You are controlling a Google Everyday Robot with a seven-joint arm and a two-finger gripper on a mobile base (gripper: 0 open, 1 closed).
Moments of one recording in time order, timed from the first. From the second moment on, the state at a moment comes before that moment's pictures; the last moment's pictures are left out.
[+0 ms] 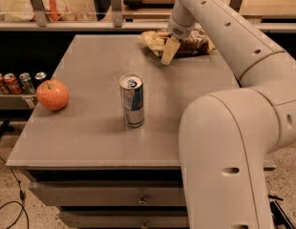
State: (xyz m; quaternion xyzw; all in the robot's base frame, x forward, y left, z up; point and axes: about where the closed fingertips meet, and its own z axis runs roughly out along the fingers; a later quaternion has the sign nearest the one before) arm 0.818 -0.125 0.852 -0.53 0.81 -0.08 0.23
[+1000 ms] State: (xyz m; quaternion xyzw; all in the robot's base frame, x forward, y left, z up) arm 0.814 -0.133 0.864 -0.52 0.81 -0.09 0.24
